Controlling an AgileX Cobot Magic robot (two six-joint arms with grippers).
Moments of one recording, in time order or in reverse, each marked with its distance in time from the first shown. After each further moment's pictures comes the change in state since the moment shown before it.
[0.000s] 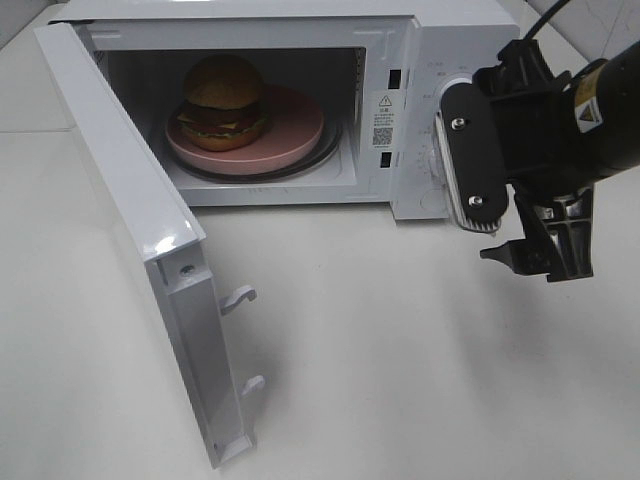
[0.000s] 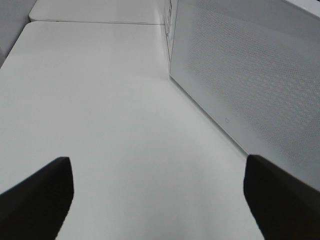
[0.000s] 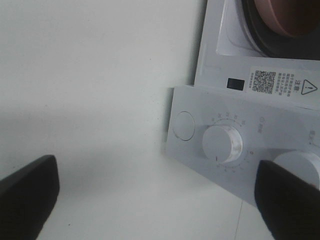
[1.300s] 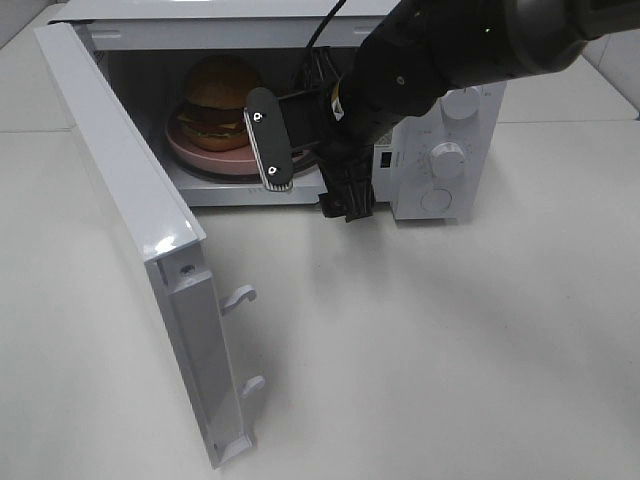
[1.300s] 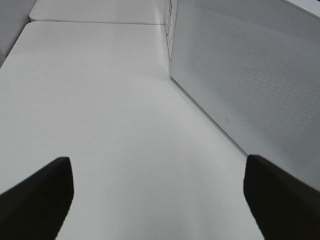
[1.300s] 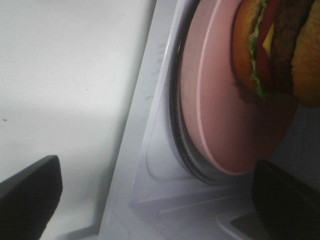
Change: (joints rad) left arm 0.000 0.000 0.000 0.000 0.000 0.000; right arm 0.096 0.612 -0.534 -0.087 -0.147 0.047
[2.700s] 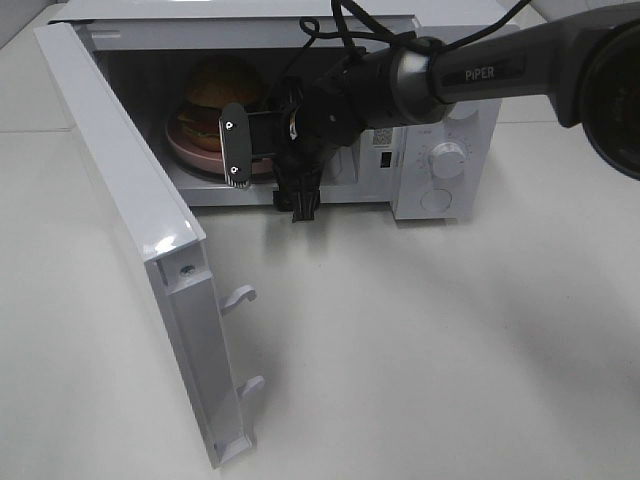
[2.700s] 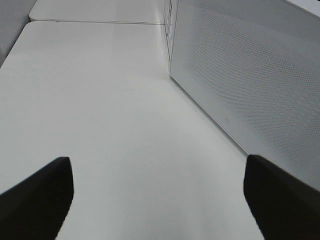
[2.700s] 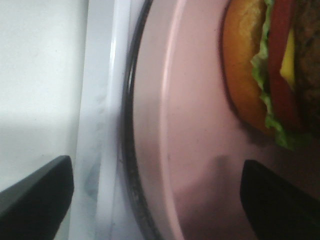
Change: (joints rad) left arm 0.000 0.000 0.000 0.000 0.000 0.000; right arm -0.033 0.352 -0.352 0.105 -0.062 0.025
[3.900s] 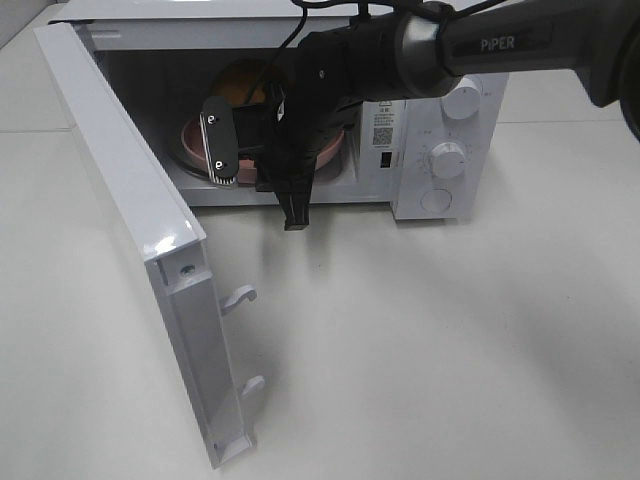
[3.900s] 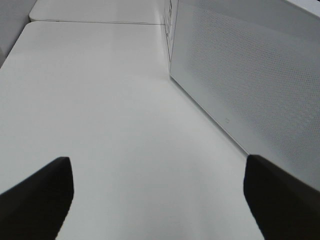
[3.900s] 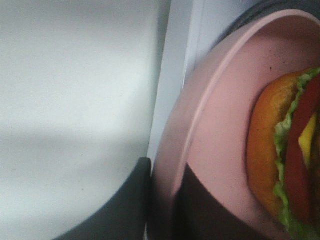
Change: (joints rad) left arm 0.000 0.000 0.000 0.000 0.000 0.000; right arm 0.026 -0.072 -0.001 0.346 0.201 -0.319
